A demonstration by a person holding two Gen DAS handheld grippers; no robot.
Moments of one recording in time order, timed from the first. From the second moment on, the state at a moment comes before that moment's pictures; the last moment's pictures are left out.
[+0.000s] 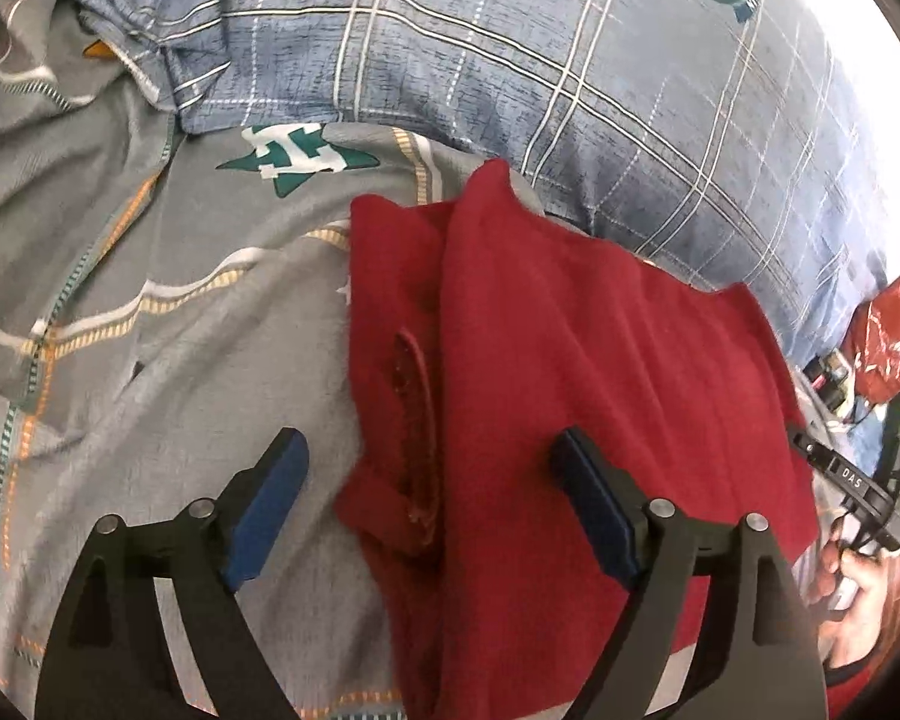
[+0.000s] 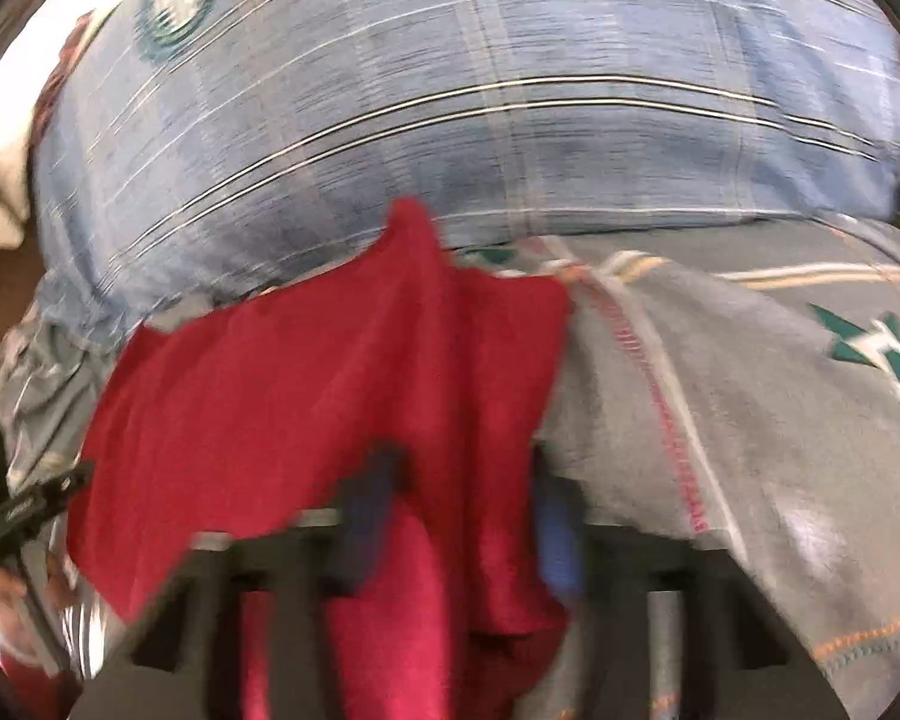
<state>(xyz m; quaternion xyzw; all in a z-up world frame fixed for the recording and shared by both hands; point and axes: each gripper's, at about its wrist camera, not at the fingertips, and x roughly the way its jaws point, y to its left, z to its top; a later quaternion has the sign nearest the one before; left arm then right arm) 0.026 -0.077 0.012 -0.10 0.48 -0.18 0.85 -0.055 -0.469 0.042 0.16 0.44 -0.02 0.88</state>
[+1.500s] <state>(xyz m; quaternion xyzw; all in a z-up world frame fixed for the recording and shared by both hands) 0.015 -0.048 0.011 -0.11 0.51 -0.20 0.83 0.070 -0.199 0.033 0.00 0.50 0.12 0.86</state>
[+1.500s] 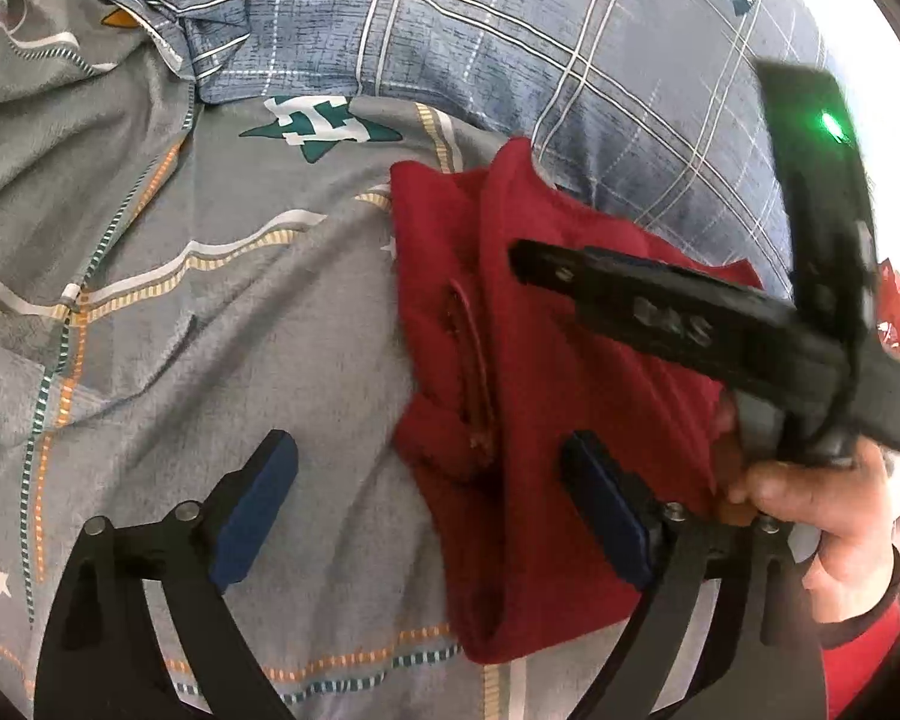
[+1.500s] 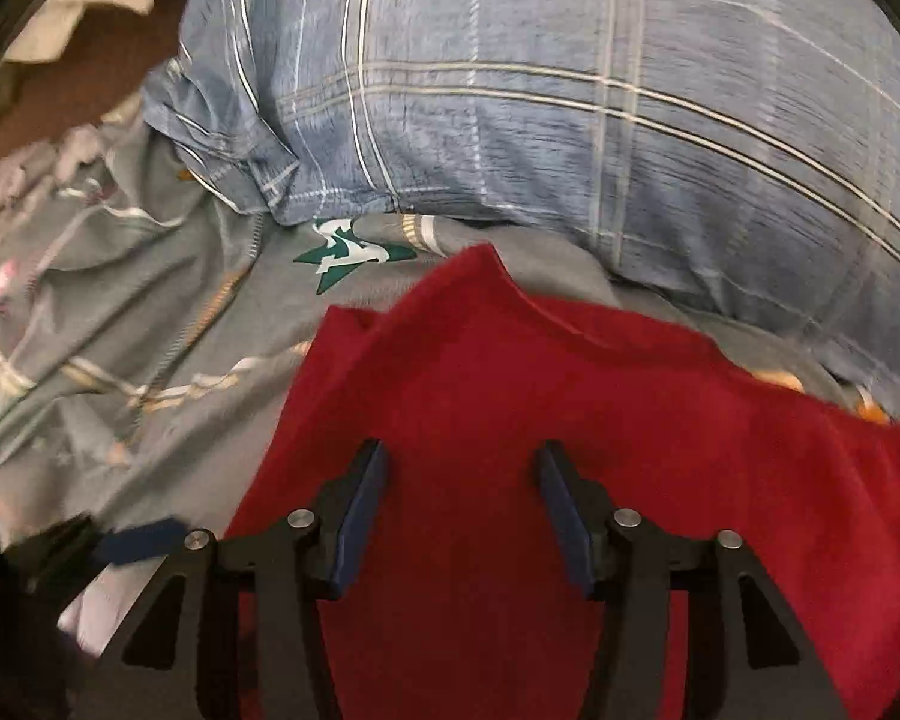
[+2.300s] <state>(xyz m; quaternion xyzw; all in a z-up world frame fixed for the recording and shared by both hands) 0.013 -0.046 0.009 -0.11 0.51 -0.21 0.83 0.097 -0.132 0.029 -0.07 0.53 0.12 0.84</state>
